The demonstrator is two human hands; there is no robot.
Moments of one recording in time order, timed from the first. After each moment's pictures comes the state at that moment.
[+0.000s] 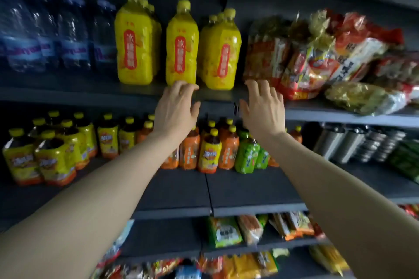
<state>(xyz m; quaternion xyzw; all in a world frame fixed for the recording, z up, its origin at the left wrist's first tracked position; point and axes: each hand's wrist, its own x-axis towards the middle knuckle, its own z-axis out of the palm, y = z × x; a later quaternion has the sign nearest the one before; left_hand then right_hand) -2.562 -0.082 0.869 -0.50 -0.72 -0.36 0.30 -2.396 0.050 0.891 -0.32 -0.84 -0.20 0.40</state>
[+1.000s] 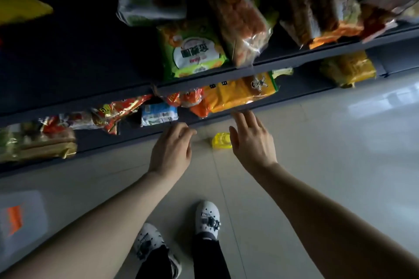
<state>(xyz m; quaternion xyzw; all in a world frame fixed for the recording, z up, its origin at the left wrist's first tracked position) -2.379 -0.052 0.203 -0.60 -0.77 -0.16 -0.14 -2.203 0.060 0.229 -0.43 -0.89 0.13 0.09</state>
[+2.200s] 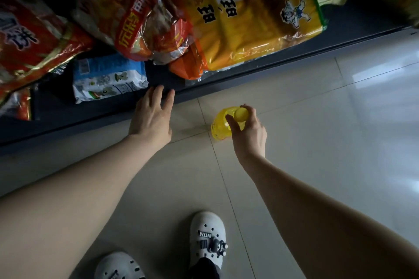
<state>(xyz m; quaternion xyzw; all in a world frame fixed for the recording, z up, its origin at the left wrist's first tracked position) -2.415 0.007 -0.119 -0.60 -0.77 0.11 -0.17 -2.193 0.072 -0.106 -0.69 -0.63 0.35 0.09</state>
